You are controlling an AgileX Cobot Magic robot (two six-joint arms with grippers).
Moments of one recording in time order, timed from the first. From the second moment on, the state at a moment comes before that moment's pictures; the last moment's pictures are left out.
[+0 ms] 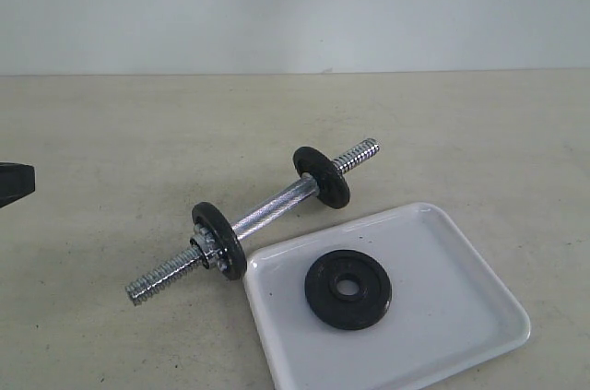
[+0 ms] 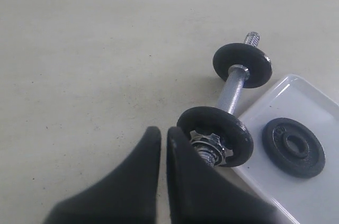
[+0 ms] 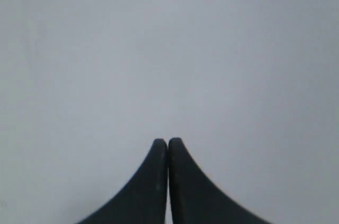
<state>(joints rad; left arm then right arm) 0.15 0.91 -0.36 1.73 -0.59 -1.65 0.03 0.00 0.00 0.13 -0.47 0.12</state>
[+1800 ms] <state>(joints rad) 0.15 0.91 -0.36 1.68 -0.60 -1.65 0.03 0.08 -0.54 -0.50 -0.16 1.13</state>
